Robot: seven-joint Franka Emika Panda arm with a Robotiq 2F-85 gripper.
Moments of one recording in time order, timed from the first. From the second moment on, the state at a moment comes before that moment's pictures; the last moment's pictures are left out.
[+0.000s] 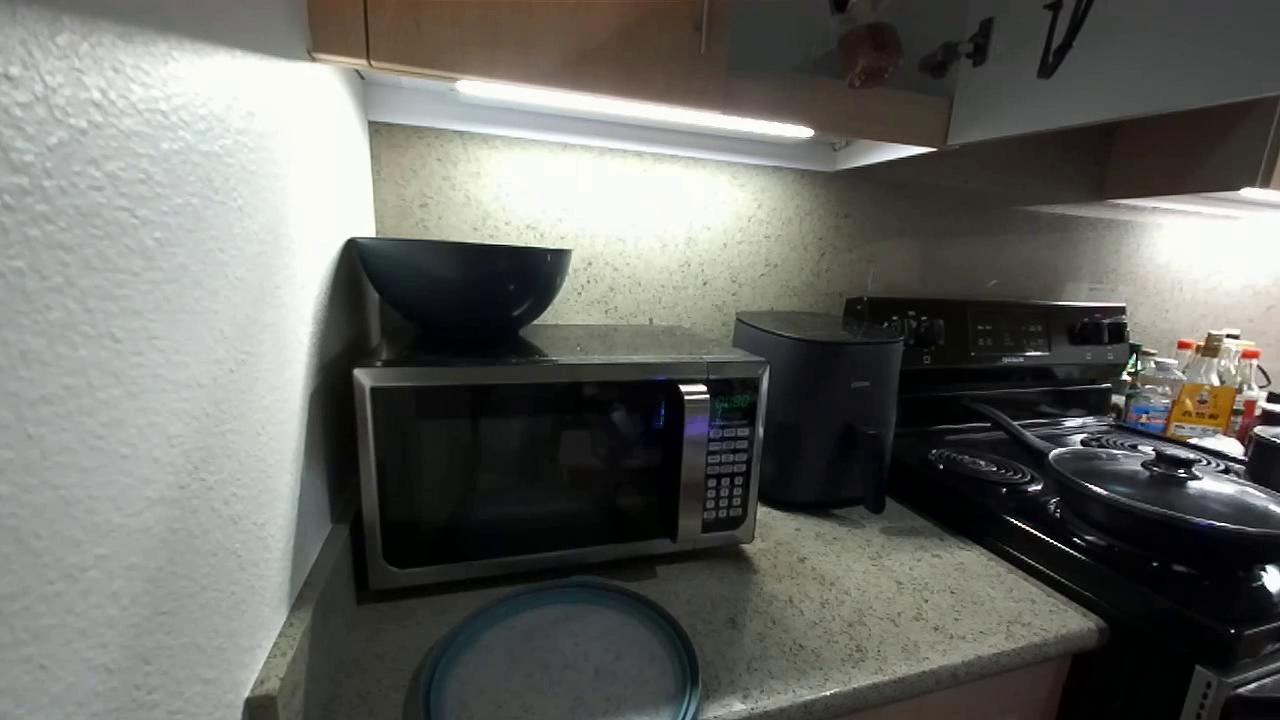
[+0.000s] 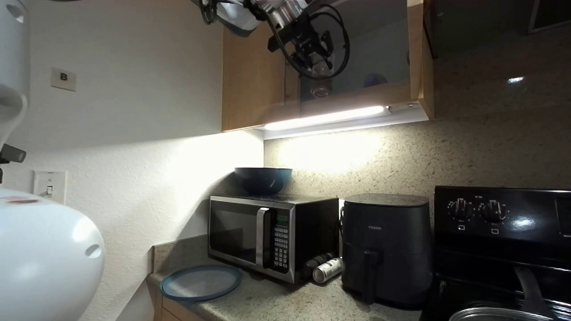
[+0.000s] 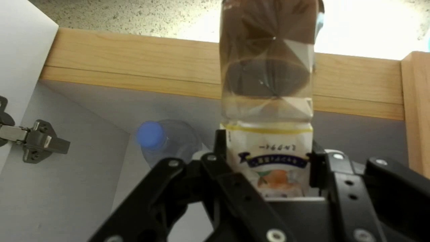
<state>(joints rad) 0.24 -0.07 -0.26 -1.35 -0.37 2.18 0.25</state>
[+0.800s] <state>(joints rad) 0.26 -0.16 -0.18 -1.56 -0.50 2.22 0.42</state>
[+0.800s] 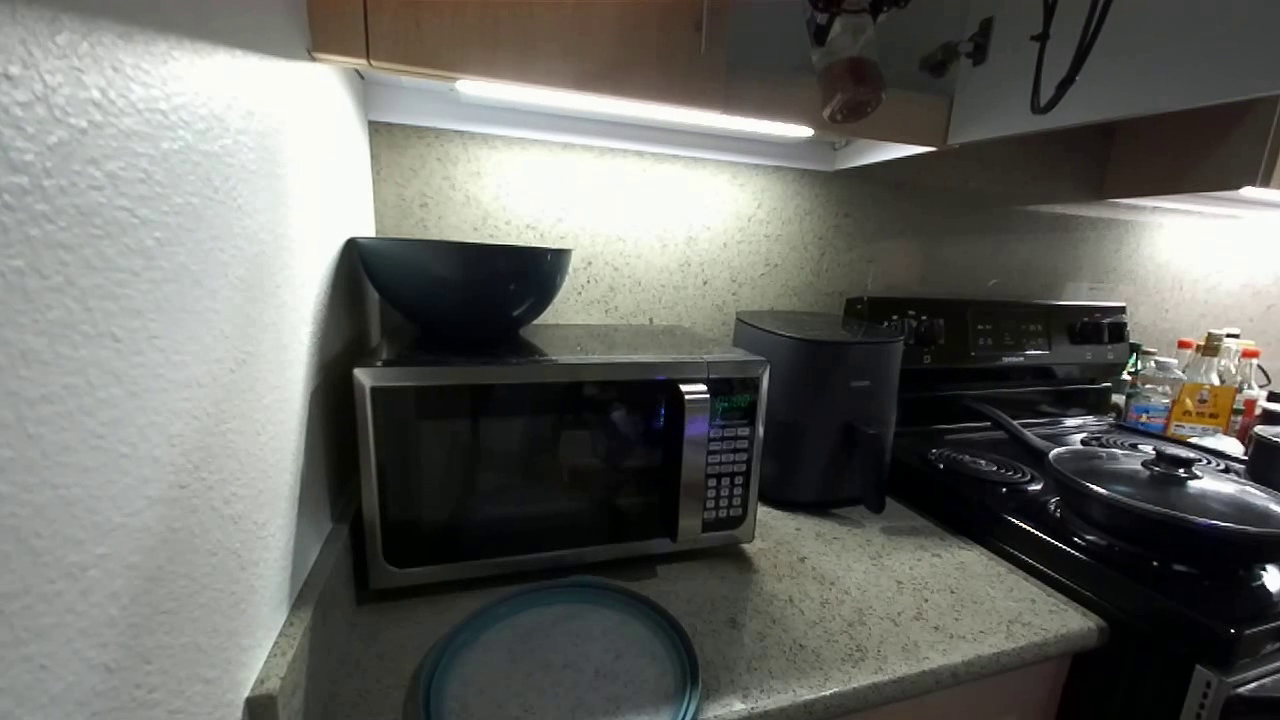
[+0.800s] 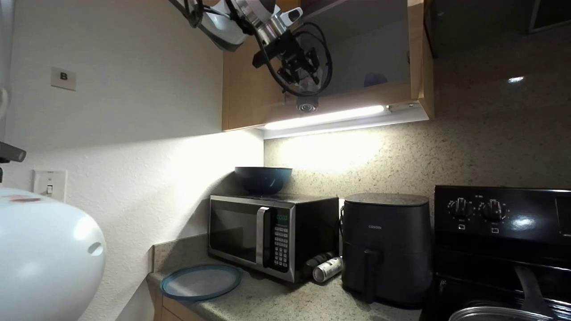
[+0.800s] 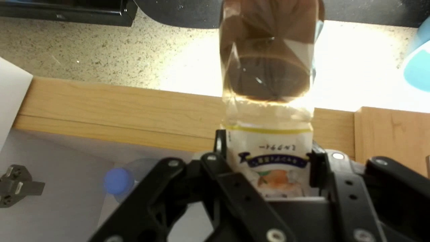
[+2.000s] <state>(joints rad) 0.02 -0.29 0.10 -1.82 -0.51 2.22 0.57</state>
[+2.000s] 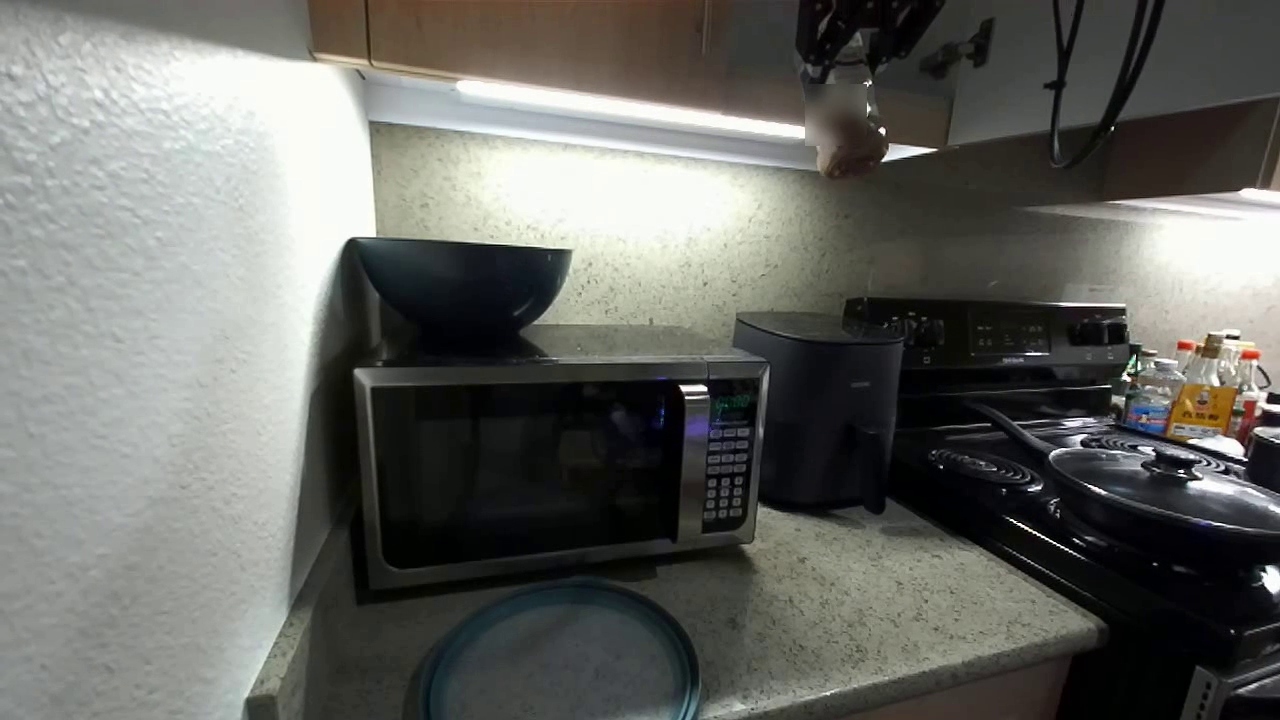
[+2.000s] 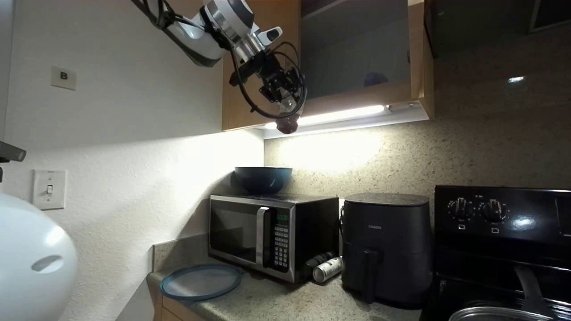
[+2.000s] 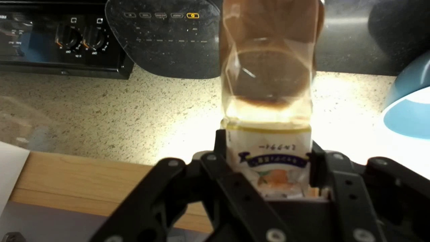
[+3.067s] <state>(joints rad) -0.01 -0.35 0.19 -2.01 -0.51 2.36 0.76</state>
